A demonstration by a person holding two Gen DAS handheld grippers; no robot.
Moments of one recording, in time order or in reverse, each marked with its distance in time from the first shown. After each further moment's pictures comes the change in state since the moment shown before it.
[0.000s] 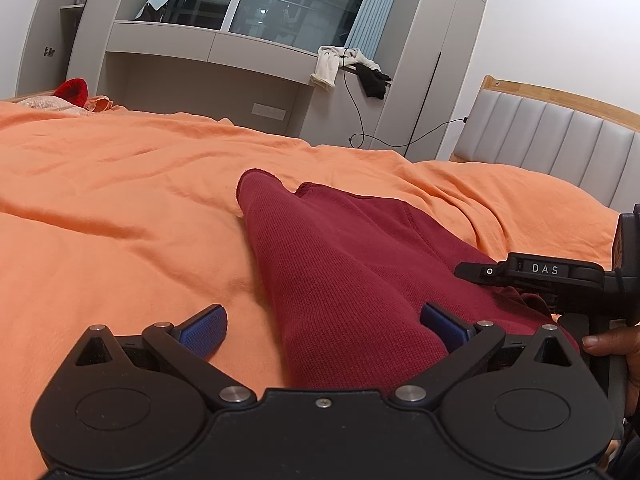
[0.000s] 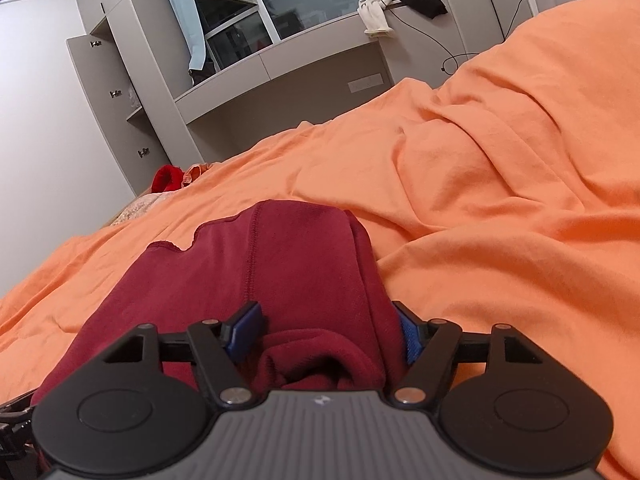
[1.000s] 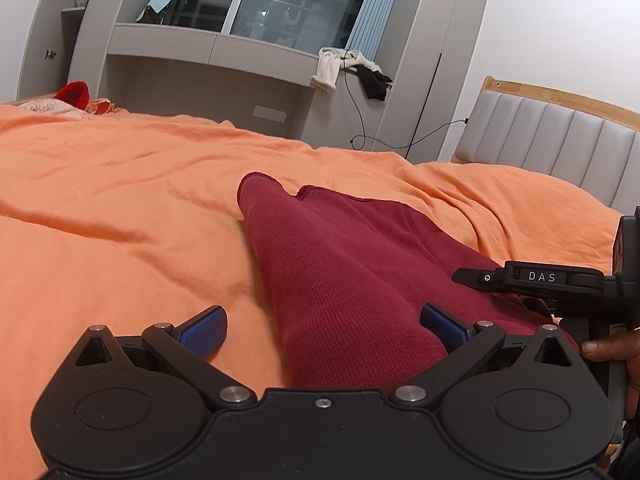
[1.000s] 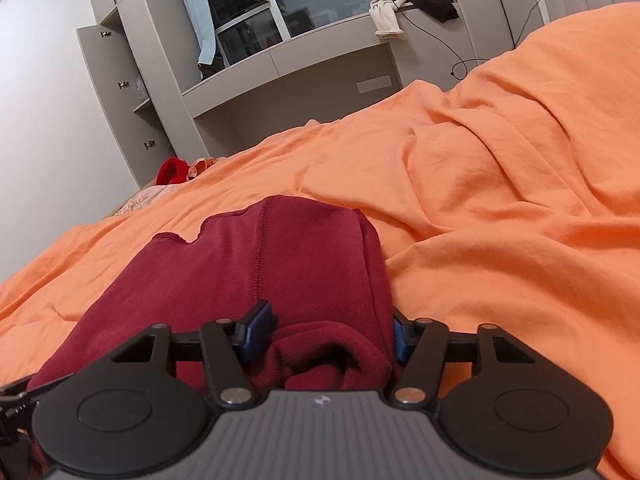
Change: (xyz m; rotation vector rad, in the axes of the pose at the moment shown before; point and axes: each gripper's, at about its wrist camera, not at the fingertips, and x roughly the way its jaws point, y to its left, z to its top) left arm -0.002 -0.003 0.003 0.006 0.004 0.008; right arm 0.000 0.002 -0.001 -0.045 0.004 0.009
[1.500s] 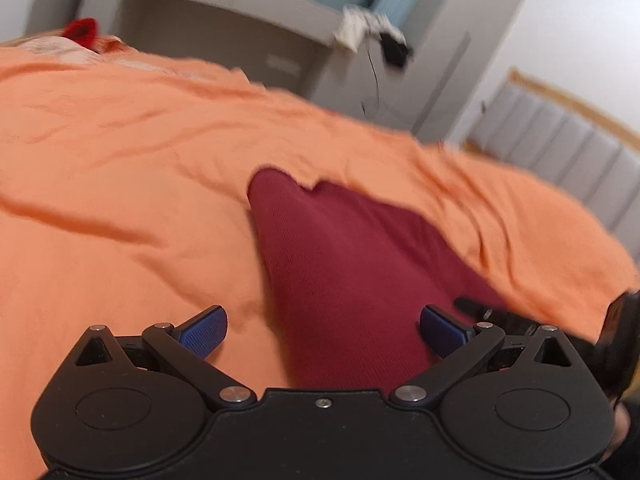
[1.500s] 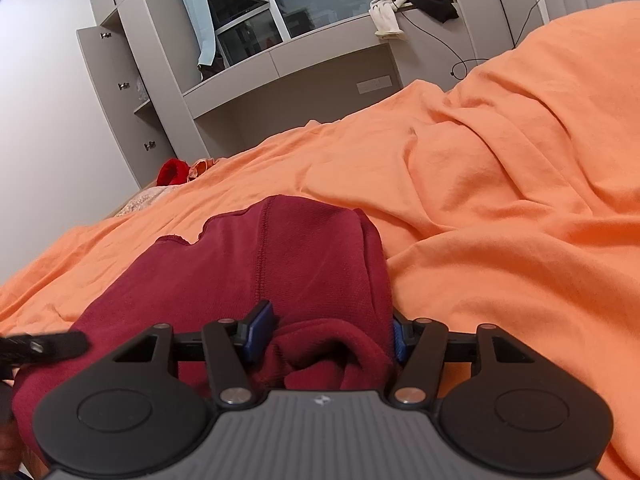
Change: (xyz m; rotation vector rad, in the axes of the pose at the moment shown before) left arm 0.030 0.020 0.046 -0.112 0.185 -0.047; right arm -0.001 0.000 0.000 0.014 -0.003 0.004
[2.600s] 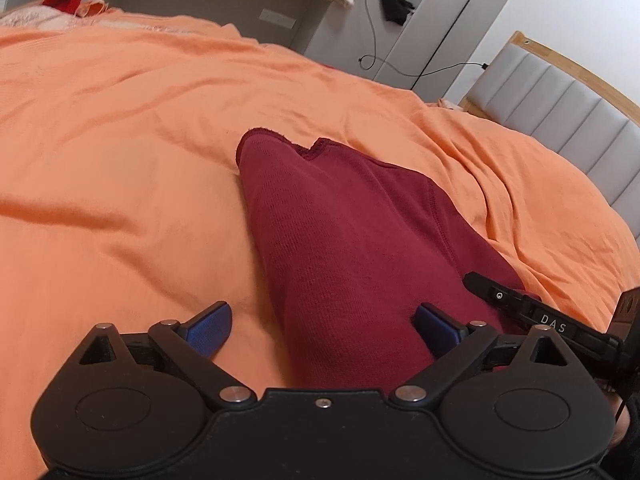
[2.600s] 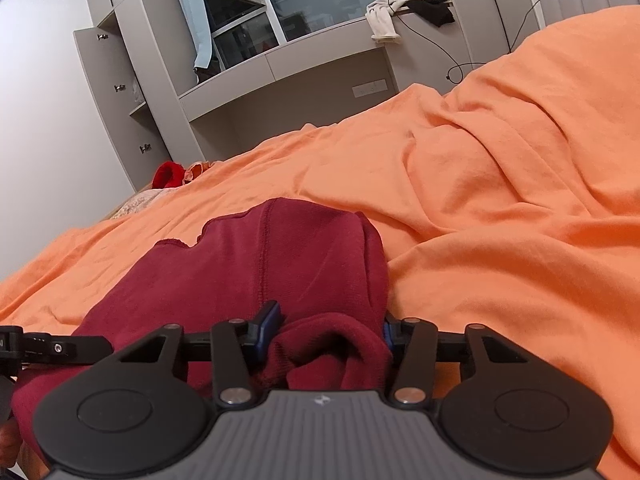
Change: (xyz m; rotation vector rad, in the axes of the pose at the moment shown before) left arm 0.026 0.003 0.010 -0.034 0.119 -0.017; right arm -0.001 0.006 -0.001 -0.001 -0.013 -0.021
